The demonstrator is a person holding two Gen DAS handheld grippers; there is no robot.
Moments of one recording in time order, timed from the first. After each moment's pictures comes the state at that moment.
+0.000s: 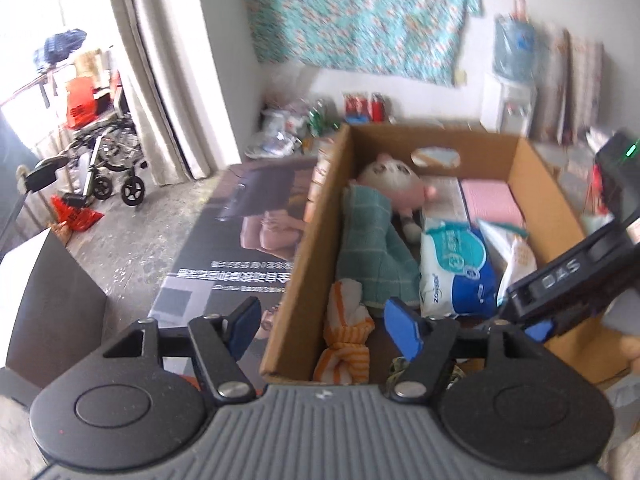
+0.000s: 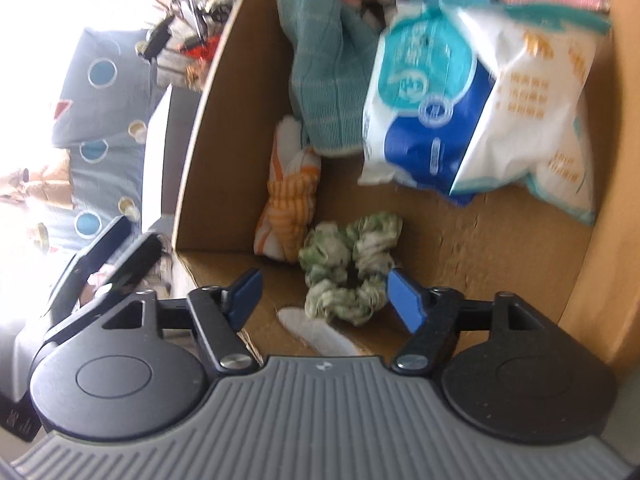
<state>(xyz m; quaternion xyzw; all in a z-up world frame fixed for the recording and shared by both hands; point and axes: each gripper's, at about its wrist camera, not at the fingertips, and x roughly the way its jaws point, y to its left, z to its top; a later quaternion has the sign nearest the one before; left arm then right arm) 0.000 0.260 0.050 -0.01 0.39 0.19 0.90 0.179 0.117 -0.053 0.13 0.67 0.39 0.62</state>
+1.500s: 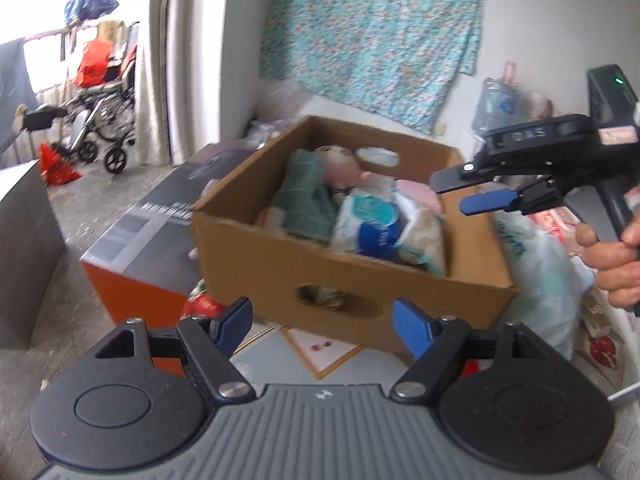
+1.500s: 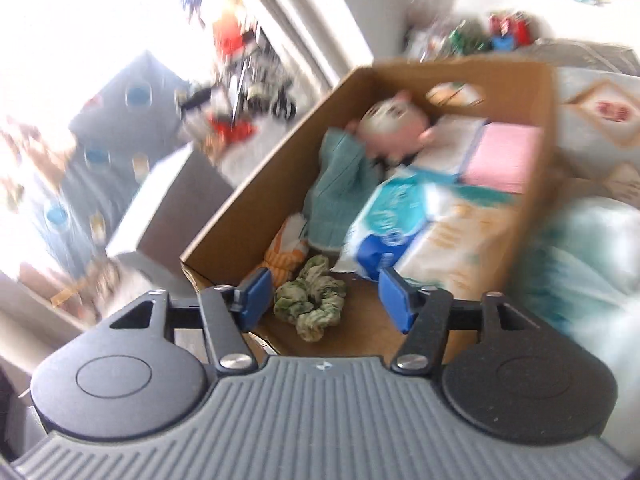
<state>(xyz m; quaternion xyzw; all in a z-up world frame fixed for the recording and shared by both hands) -0.103 0.161 0.017 -0.10 0.32 0.16 0.93 0.118 -0.015 0.042 0.09 0.40 0.43 0.80</state>
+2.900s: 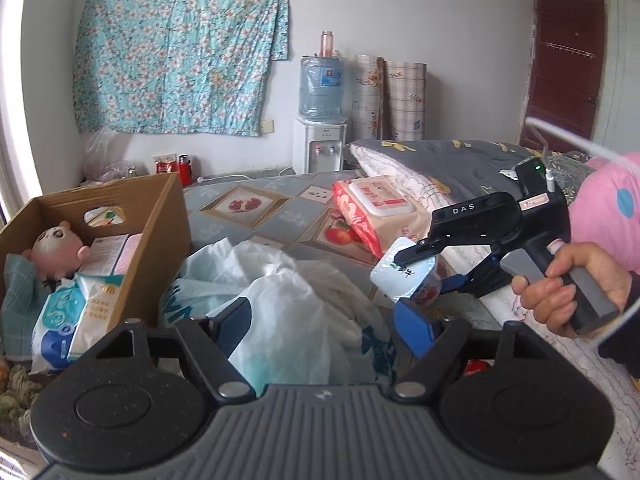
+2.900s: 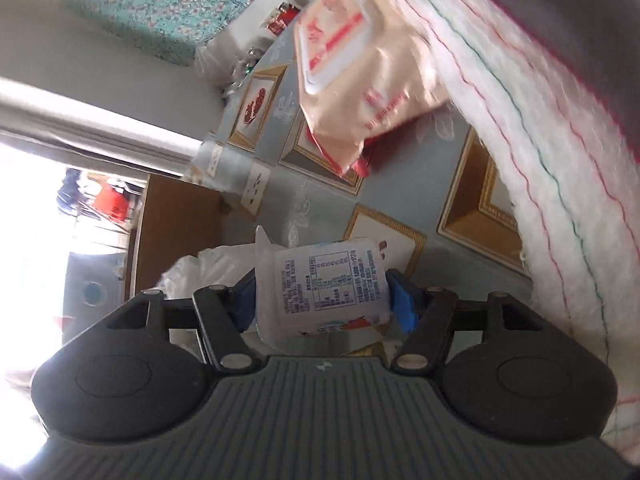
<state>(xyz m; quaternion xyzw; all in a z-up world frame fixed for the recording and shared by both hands) 0.073 -0.058 0.001 0.00 0.31 -0.05 0.95 0.273 -0.336 -0.115 0.36 0.52 0.22 0.75</state>
